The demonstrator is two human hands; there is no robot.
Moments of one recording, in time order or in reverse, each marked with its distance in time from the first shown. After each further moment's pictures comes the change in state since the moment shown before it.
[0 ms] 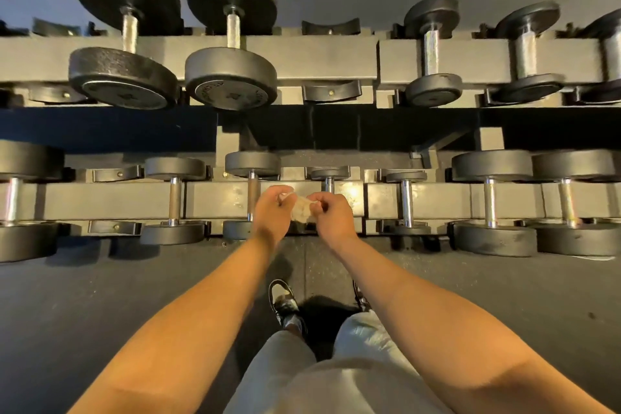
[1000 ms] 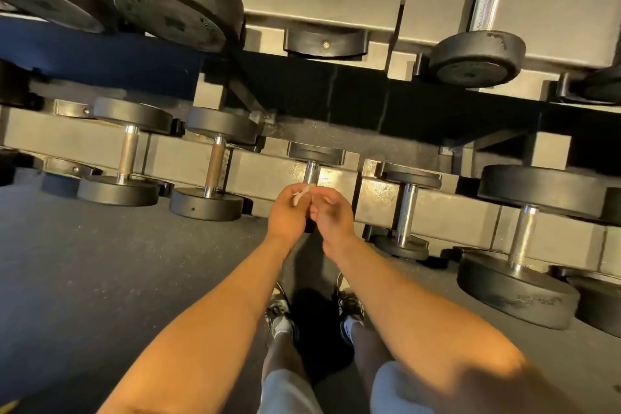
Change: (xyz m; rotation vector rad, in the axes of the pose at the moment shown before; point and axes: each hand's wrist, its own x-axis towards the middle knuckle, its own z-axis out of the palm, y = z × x) left_hand 0.051 -0.071 0.173 -0.130 0.134 -0.225; right_hand 0.102 0.119 -0.035 0.456 -0.105 0.338
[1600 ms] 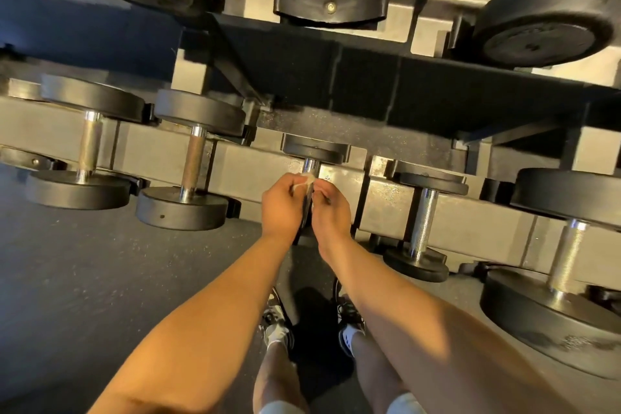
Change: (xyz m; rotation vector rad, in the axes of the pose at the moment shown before) left_hand 0.083 -0.047 0.023 0.233 0.162 0.191; right_hand 0.074 0.039 0.013 -0.103 0.043 -0.053
